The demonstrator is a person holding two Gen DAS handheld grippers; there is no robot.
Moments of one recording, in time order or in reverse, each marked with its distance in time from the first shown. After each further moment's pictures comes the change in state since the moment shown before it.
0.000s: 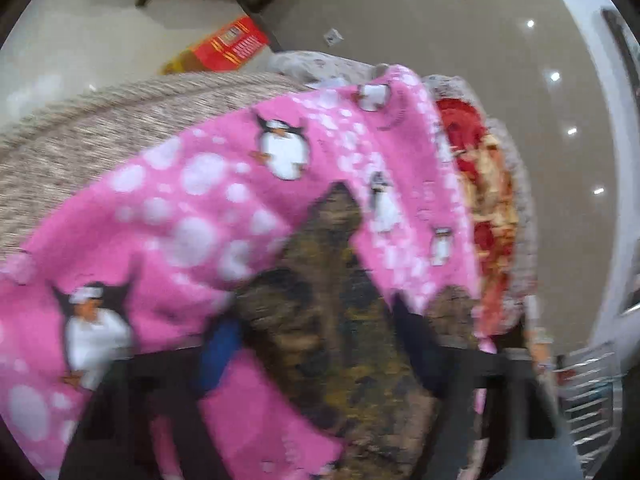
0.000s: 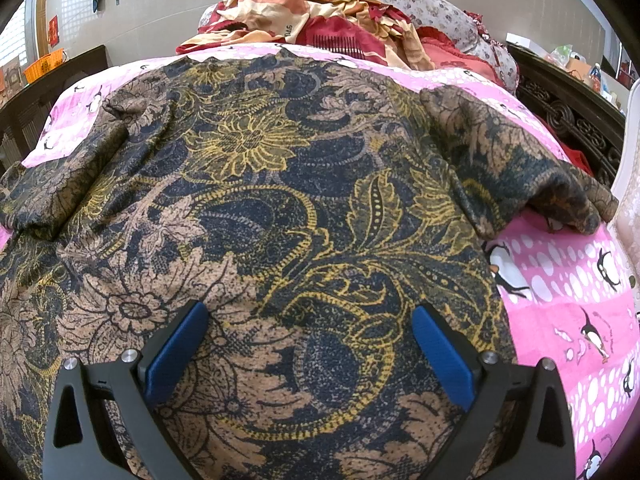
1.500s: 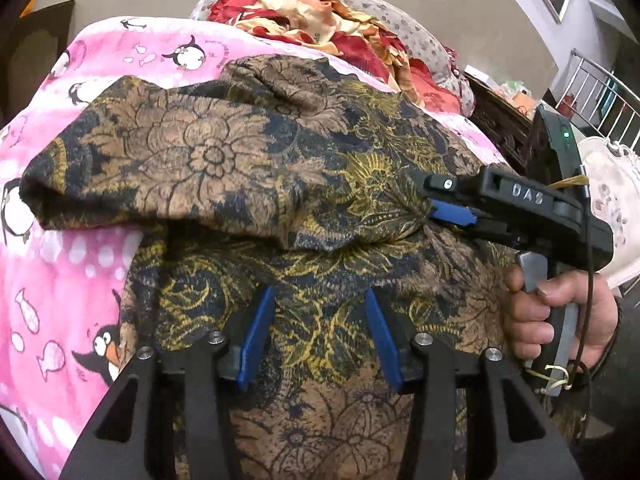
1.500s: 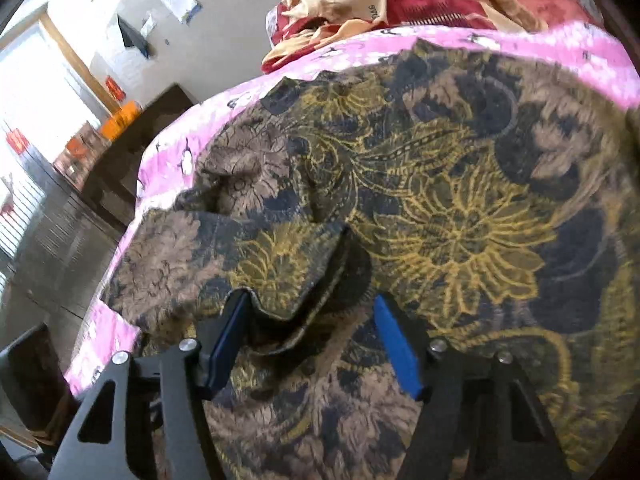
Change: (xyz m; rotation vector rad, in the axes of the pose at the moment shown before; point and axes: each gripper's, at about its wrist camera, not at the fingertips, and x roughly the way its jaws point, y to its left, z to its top) left arm 0.016 -0.082 -0.203 0.879 0.157 -0.074; right arm 0.049 0.029 0.077 0.185 0.035 0.554
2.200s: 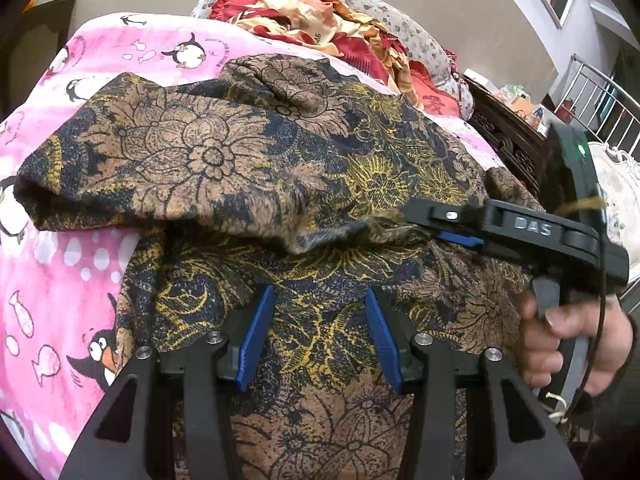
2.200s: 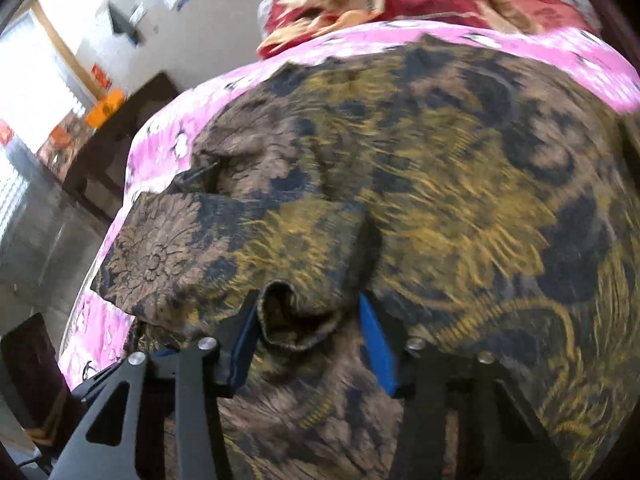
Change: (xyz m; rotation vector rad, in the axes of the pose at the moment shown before) left arm 0.004 0.001 0.002 -0.015 -0.001 -0.015; right arm -0.015 0.014 -0.018 -0.003 0.036 -0.104
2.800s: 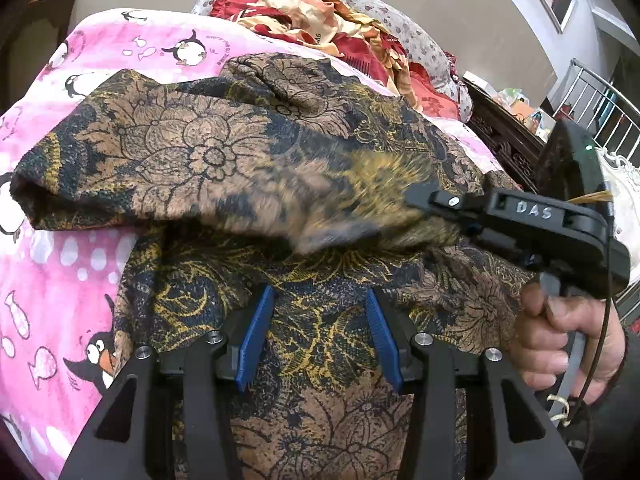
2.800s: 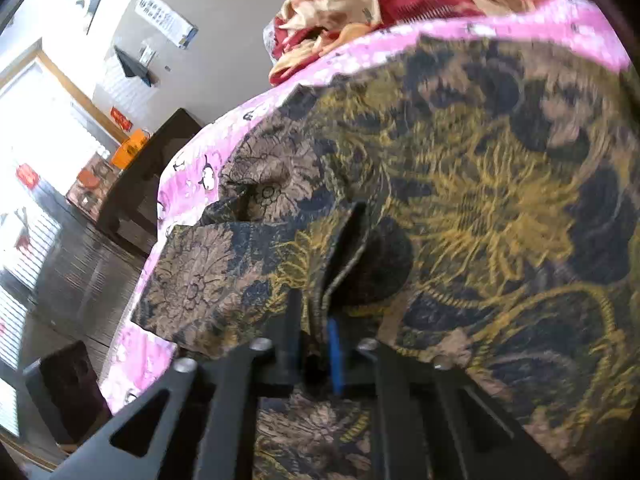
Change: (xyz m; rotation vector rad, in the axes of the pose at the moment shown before) left arm 0.000 0.000 0.000 -0.012 0.000 -0.011; right arm 0.036 0.024 0.012 0.058 -0.071 0.130
